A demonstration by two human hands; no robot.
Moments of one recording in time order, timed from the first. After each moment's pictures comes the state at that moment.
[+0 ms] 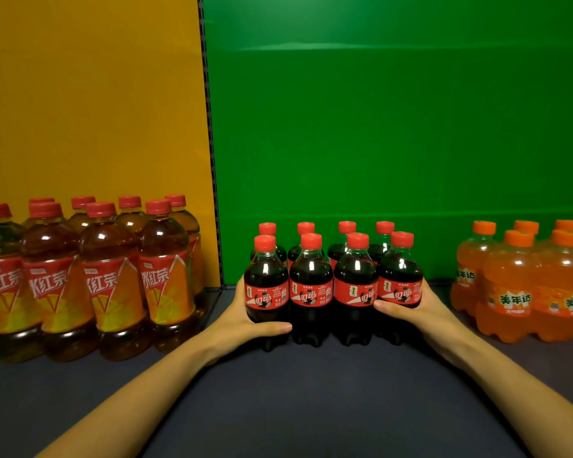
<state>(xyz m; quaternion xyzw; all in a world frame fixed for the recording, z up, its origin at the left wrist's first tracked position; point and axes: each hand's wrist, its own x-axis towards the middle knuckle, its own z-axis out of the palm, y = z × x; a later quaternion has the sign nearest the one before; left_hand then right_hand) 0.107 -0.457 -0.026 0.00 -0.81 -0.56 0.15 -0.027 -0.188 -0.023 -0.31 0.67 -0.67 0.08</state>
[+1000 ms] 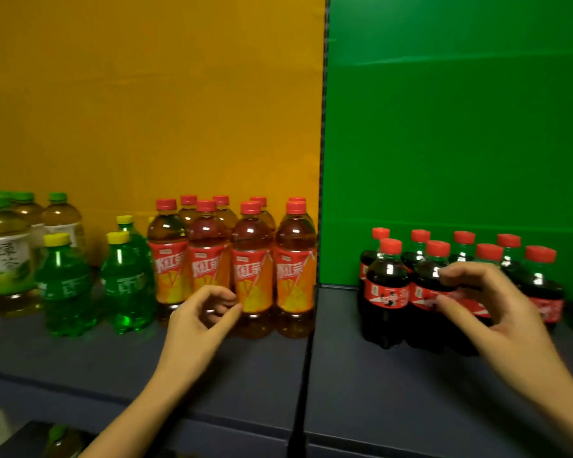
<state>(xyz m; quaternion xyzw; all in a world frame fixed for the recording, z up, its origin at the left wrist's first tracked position) 0.290 -0.557 -0.011 0.13 -0.77 -0.40 0.47 0.117 -0.271 0.022 -0.45 0.68 -0.54 -0.21</state>
